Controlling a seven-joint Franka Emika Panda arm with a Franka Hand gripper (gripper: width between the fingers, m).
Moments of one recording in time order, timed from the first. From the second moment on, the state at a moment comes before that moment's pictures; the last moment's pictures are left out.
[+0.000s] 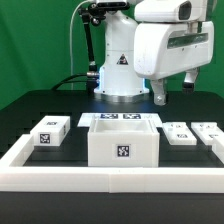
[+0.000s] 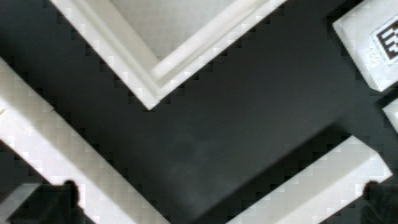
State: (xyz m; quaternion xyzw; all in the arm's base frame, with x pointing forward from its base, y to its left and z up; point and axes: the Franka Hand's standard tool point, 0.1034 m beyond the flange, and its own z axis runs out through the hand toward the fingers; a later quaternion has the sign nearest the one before) arm 0.565 0.056 0.116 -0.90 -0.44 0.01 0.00
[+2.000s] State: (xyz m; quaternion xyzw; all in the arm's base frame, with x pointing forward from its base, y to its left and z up) arm 0.521 0.015 0.075 -0.69 -0.72 0.01 -0.02
